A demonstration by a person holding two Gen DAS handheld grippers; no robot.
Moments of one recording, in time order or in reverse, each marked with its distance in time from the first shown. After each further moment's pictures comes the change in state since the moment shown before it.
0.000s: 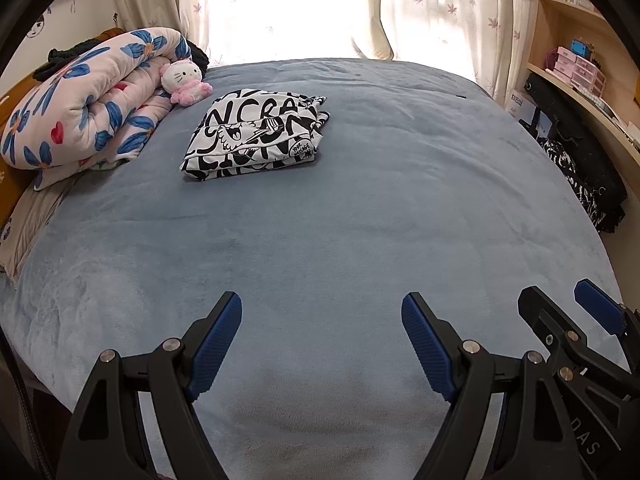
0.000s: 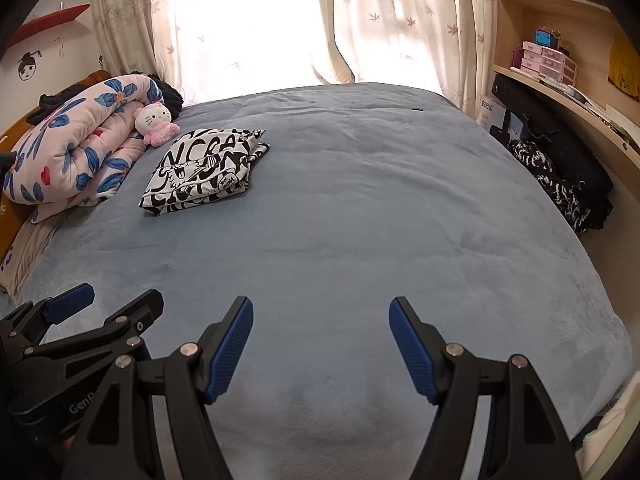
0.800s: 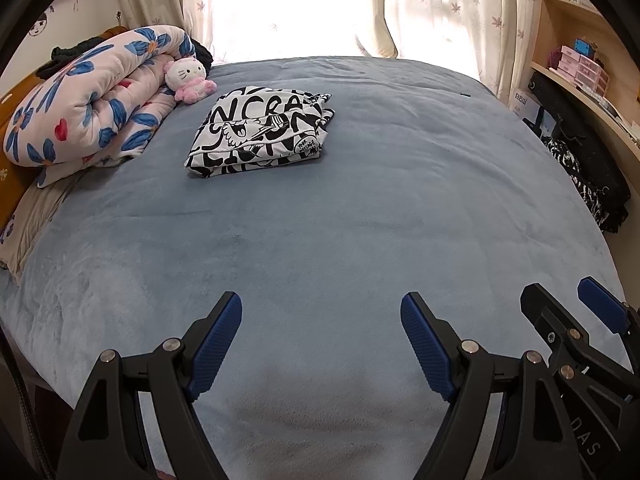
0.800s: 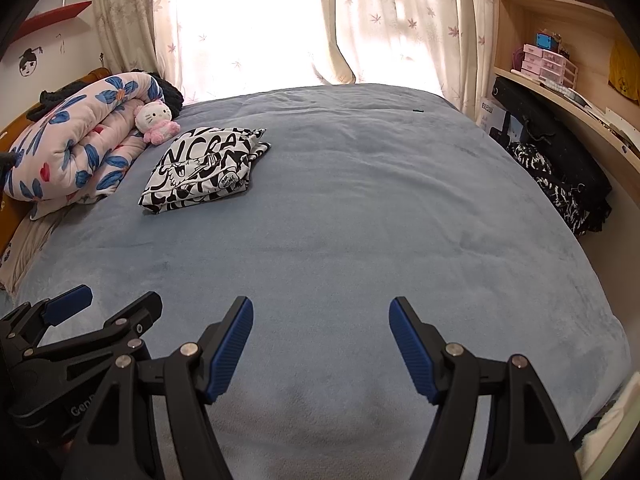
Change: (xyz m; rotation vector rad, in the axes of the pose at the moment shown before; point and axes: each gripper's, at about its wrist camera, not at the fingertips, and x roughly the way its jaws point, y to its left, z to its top) left arm 0.000 0.001 -0.003 -0.005 0.006 0.017; right arm 0.000 0.001 0.000 -0.001 0.001 -0.001
